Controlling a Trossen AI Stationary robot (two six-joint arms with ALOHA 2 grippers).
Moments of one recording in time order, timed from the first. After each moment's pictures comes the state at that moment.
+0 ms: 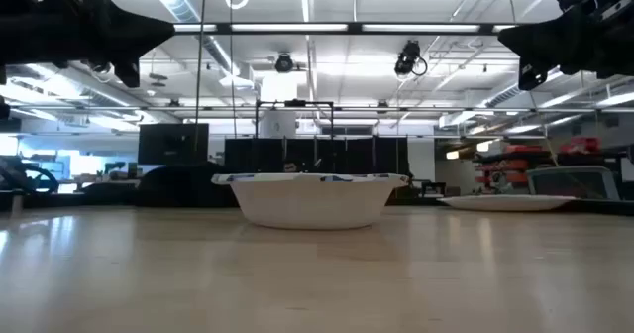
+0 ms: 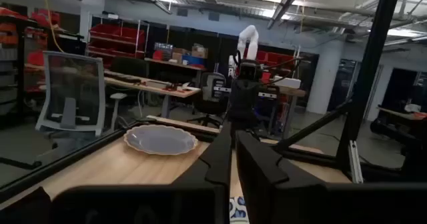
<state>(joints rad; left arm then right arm) 0.00 0.18 0.01 0.38 -0.18 -0.17 -0.06 0.00 0.01 0.14 -0.05 0.05</state>
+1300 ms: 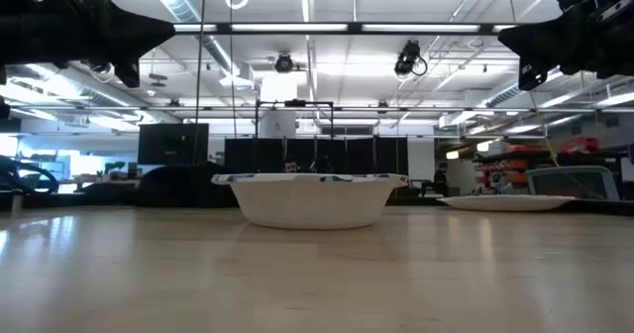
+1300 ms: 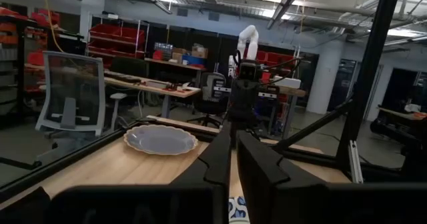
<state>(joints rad) 0.00 0.18 0.01 0.38 -0.18 -0.17 -0.06 0.00 0.01 0.14 -0.05 0.05</state>
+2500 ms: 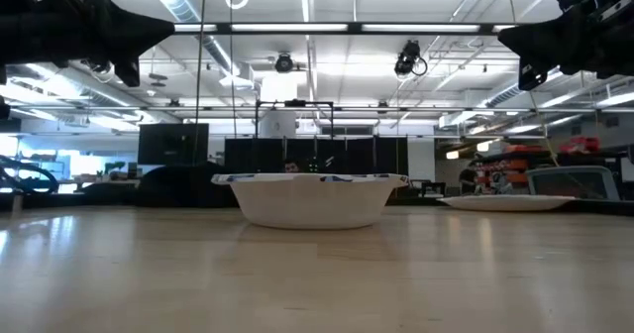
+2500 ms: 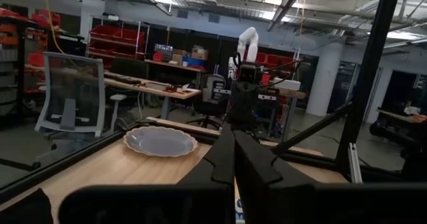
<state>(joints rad) 0.00 0.18 0.01 0.38 -0.18 -0.17 -0.06 0.00 0.01 0.14 -0.05 0.05</state>
